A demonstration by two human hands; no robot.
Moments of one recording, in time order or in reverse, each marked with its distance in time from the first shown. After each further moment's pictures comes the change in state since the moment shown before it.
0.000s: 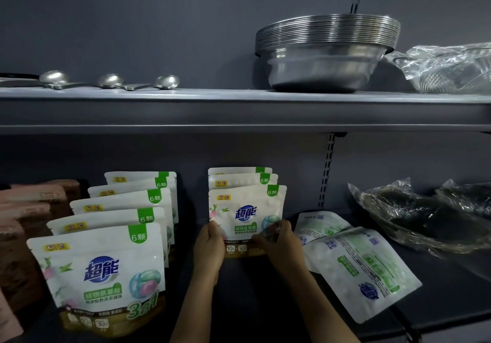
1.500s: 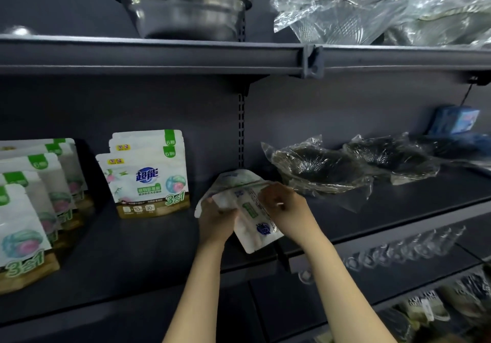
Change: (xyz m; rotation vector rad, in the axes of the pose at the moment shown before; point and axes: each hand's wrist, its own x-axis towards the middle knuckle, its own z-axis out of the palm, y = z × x) left_hand -0.132 0.019 0.152 0.113 -0.260 -0.096; right_hand -0.044 0.091 -0.195 -0.007 -0.003 -0.219
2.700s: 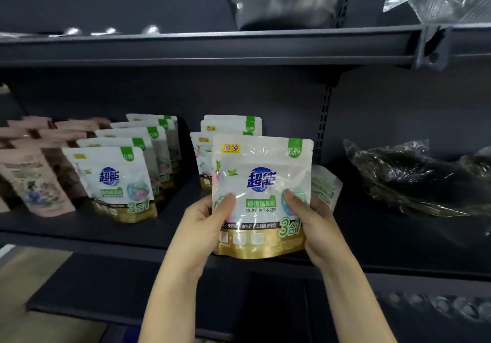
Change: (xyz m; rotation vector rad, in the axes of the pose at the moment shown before) left_hand -0.106 0.018 -0.109 -0.319 0.131 0.114; right_hand -0.021 -0.043 0.051 0.988 -0.341 0.192
